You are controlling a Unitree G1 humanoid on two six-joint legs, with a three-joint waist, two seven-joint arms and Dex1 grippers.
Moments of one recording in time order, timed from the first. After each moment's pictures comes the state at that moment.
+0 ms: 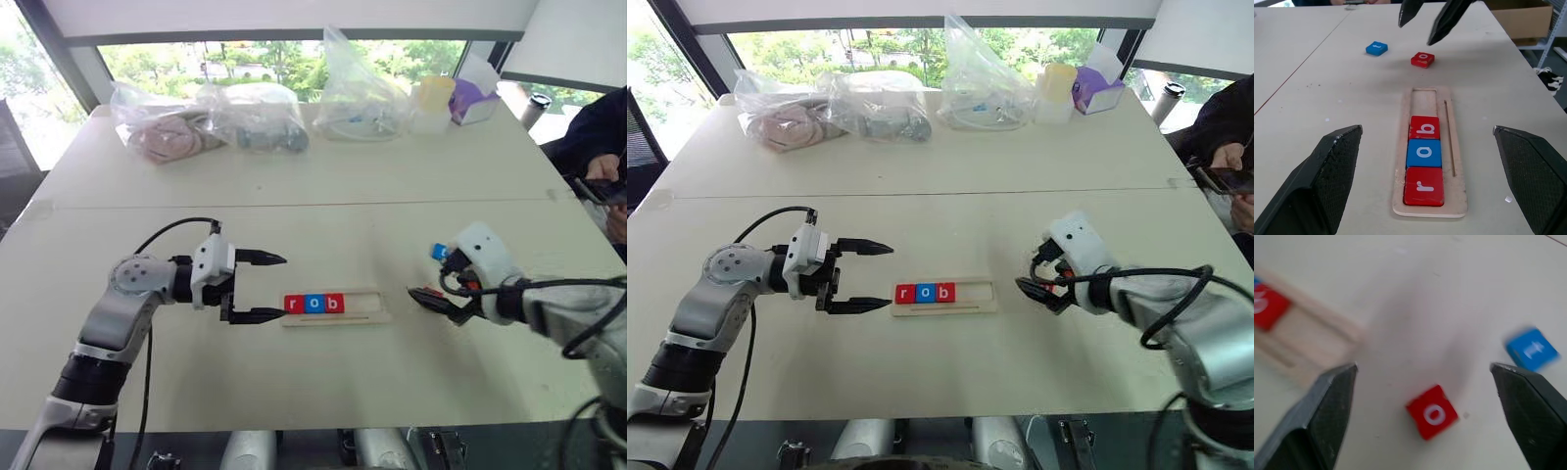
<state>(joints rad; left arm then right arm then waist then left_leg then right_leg) -0.32 0.65 -0.07 -0.08 -0.42 0.14 -1.30 -0.22 -0.92 -0.18 -0.70 0.55 1.28 0.68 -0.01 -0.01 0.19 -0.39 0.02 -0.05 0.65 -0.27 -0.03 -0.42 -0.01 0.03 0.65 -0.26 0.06</state>
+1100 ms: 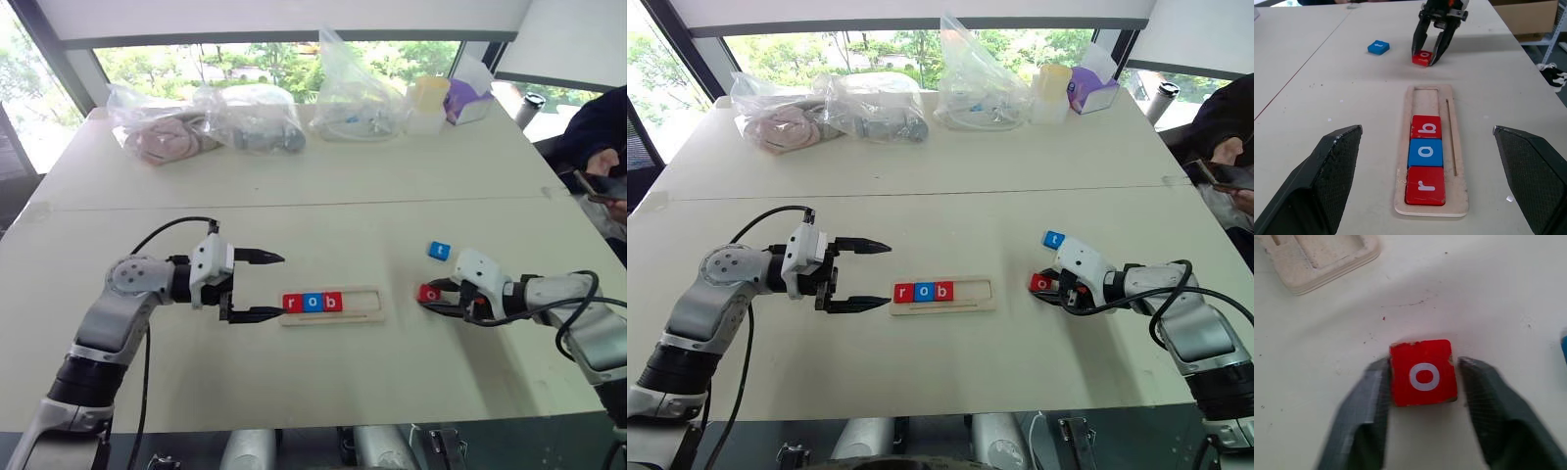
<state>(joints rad) -0.31 0.67 -0.06 -0.10 -0.42 0.14 -1.28 -0.18 -0.93 0.04 -0.11 0.22 0.40 1.04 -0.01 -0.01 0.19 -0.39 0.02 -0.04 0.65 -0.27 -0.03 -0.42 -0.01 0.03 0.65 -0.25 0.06</state>
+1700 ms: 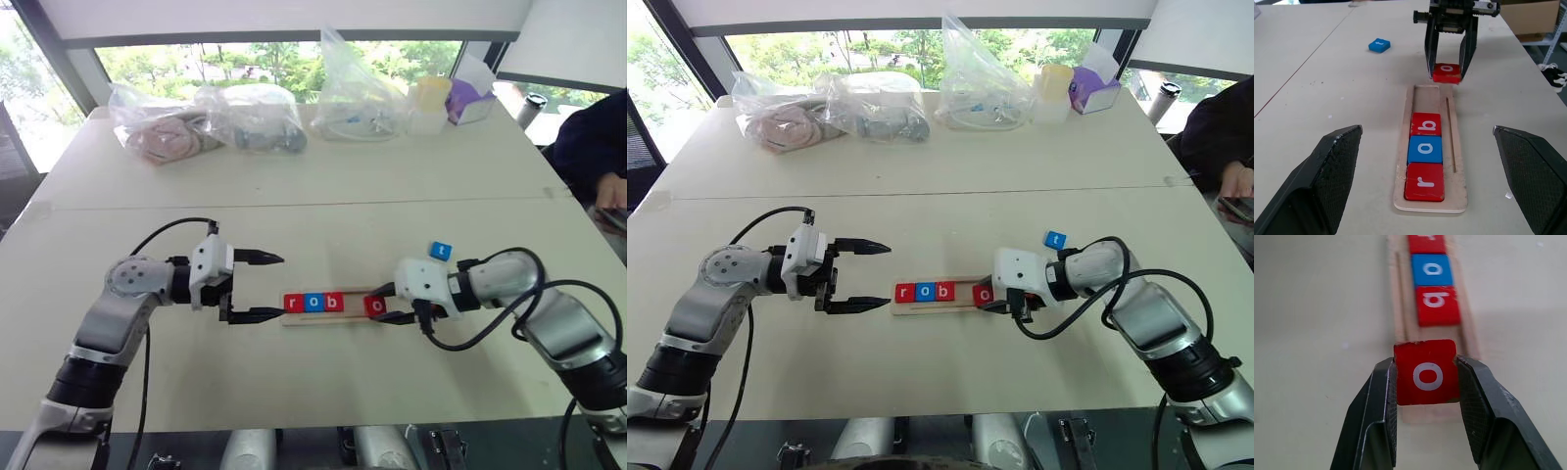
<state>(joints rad) -0.30 0.67 -0.06 -0.10 -0.42 0.14 -1.27 -0.40 -0.85 0.30 -0.26 0.17 0.37 1.19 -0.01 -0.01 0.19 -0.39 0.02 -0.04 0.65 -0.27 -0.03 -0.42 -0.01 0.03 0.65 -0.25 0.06</state>
